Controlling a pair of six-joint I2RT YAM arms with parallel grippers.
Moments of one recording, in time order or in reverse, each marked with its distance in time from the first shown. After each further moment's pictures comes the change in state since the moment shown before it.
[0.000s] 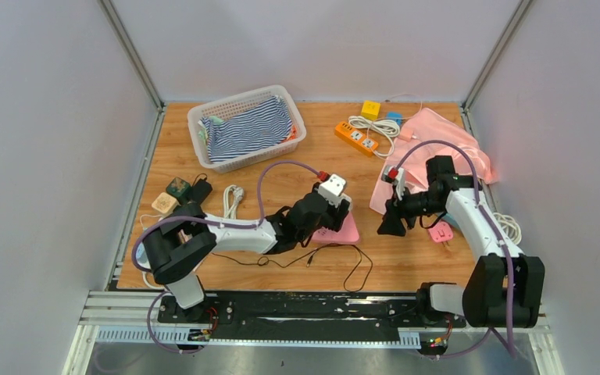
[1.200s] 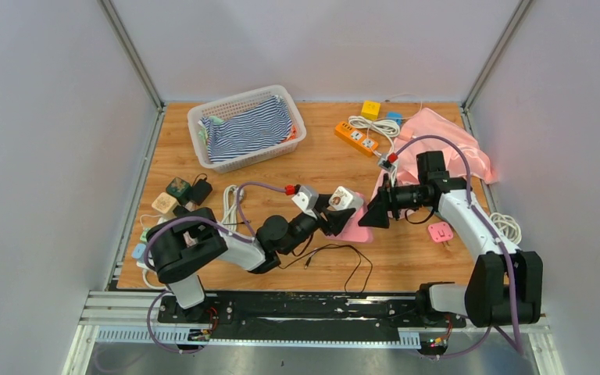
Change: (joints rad) left arm -0.021 0.002 -0.328 0.945 0.164 -0.036; right arm 0.107 0.013 -0.018 0.288 -0.242 0.449
